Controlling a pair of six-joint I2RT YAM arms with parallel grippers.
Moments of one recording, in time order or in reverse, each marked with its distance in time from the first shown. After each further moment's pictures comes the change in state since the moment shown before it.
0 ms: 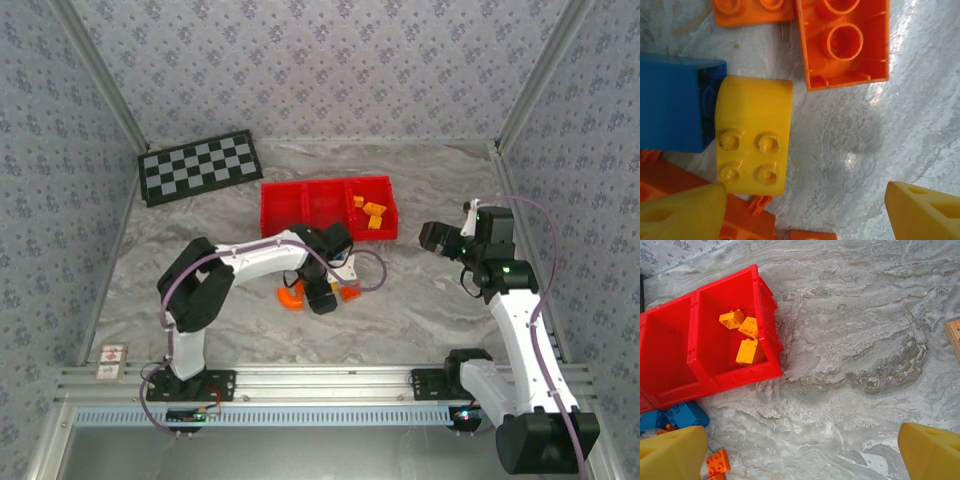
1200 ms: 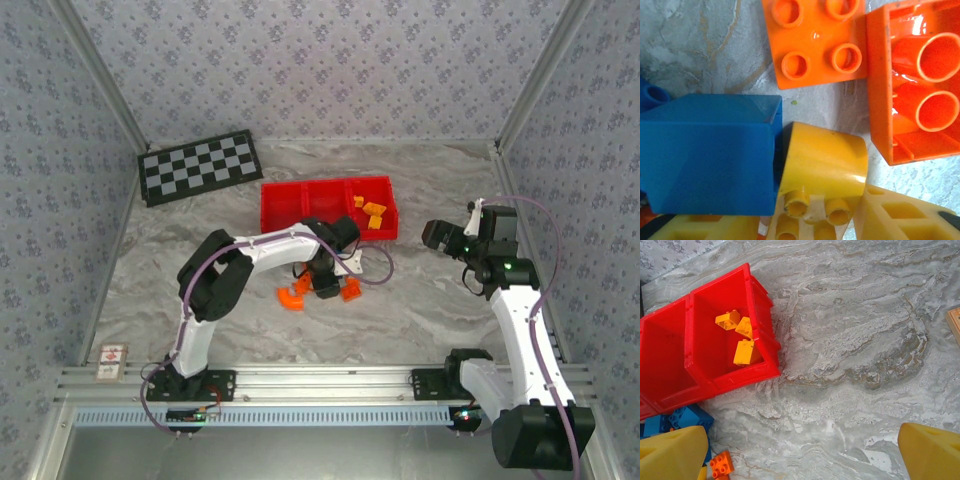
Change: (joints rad) left arm 0.020 0.132 0.129 0.002 -0.043 0.068; right arm -0.042 0.026 0.000 -0.002 -0.039 0.022
